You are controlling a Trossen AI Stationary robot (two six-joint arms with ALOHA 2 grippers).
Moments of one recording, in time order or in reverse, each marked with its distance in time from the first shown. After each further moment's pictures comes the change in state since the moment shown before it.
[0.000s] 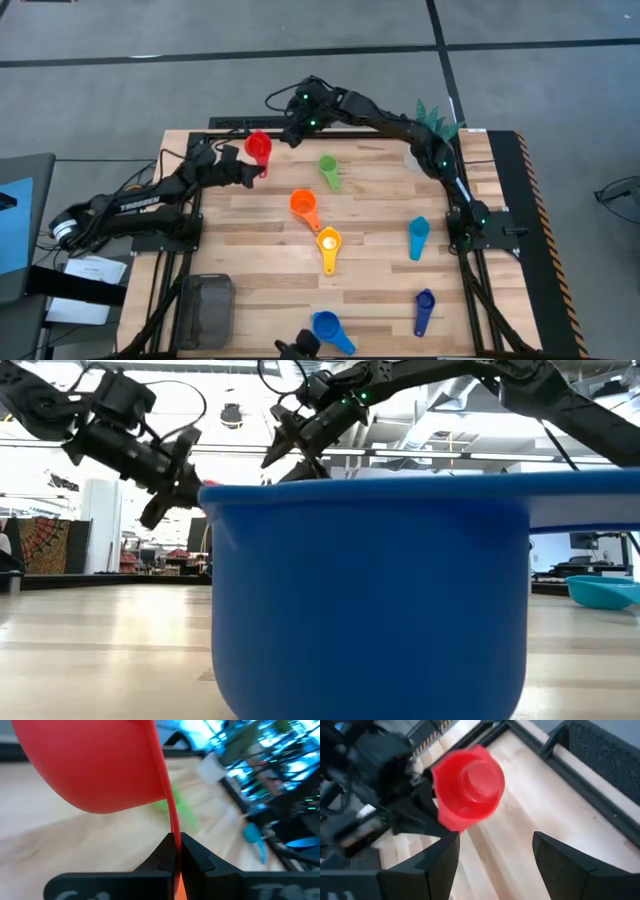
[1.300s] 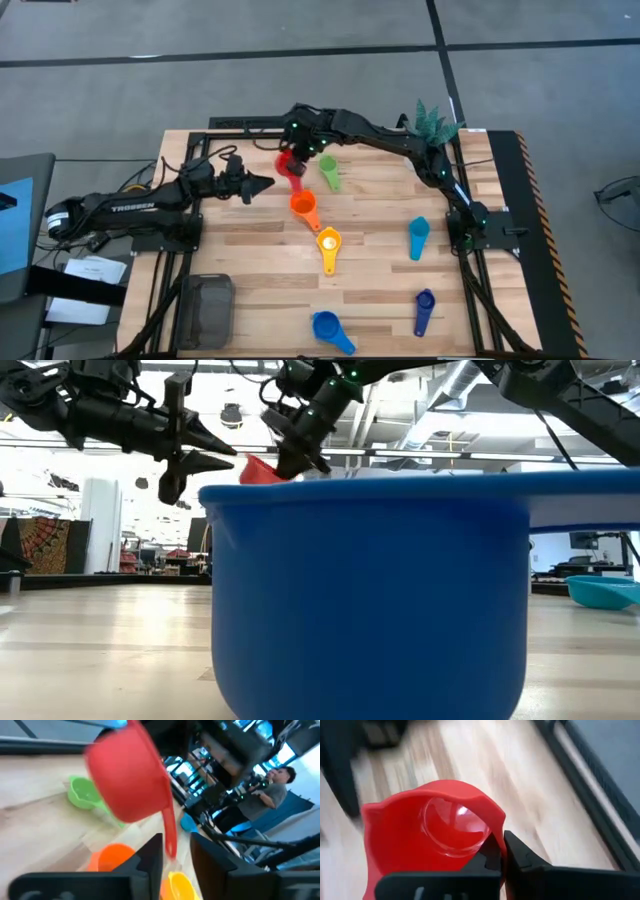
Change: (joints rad) left arm -0.261 -0.083 0.003 0.091 -0.037 -0.103; right arm 0.137 -0.003 0.002 -0.236 0.265 -0.278
